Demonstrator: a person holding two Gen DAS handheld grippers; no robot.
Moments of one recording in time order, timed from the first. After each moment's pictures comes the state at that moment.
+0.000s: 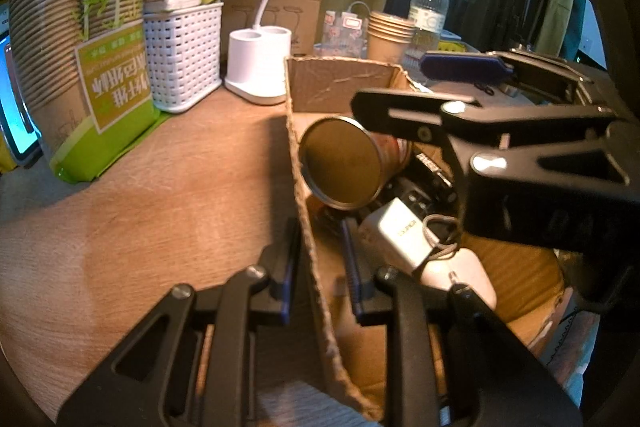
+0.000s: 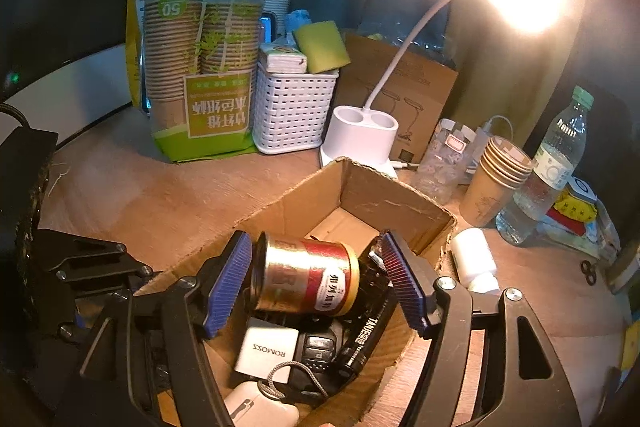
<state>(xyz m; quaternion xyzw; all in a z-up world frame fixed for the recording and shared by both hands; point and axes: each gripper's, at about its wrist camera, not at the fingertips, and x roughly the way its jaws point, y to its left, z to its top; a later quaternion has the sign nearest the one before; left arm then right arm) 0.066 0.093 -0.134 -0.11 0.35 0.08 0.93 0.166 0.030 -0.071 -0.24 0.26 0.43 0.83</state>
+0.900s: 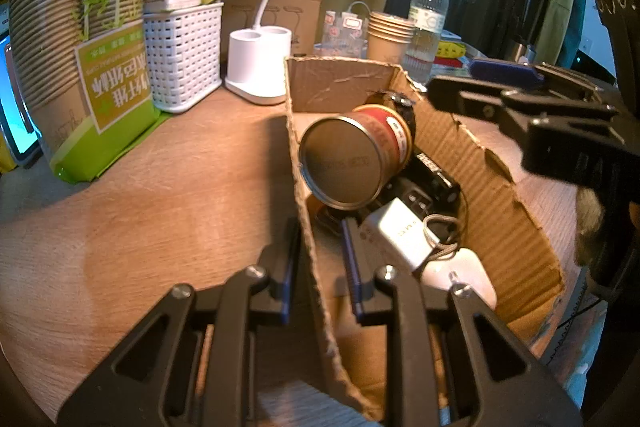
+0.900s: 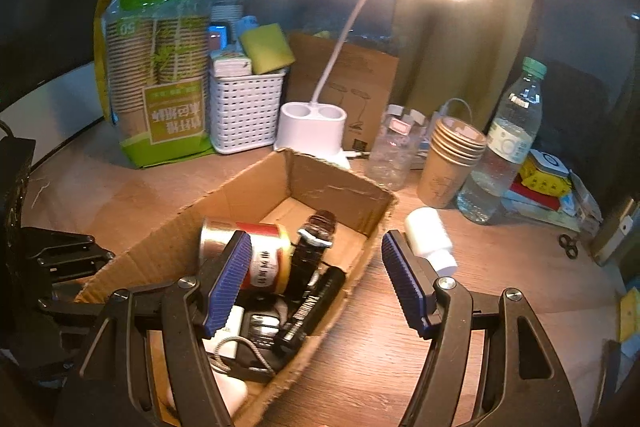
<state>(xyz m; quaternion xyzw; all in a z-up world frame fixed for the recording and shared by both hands) 0.066 0.093 -0.134 -0.11 0.35 0.08 0.93 0.187 -0.010 -0.063 -0.21 0.27 0.38 0.86</state>
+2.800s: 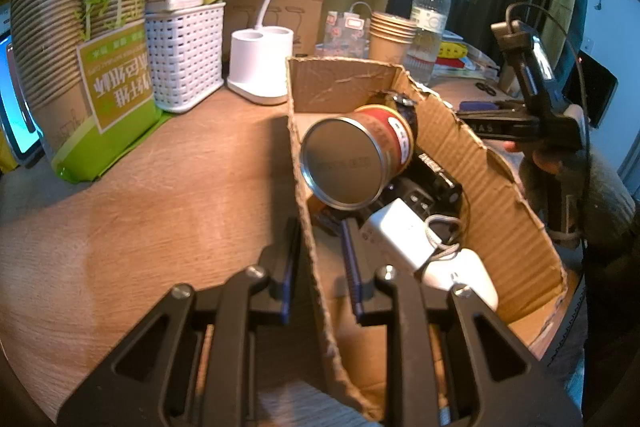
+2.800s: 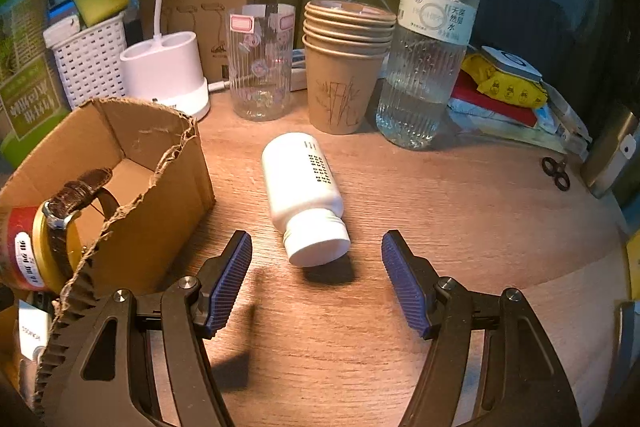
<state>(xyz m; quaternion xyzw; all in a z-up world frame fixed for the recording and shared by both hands) 0.066 0.094 -0.134 -0.11 0.35 0.08 0.93 0.317 -0.041 -0.132 -0.20 0.37 0.28 0.86</state>
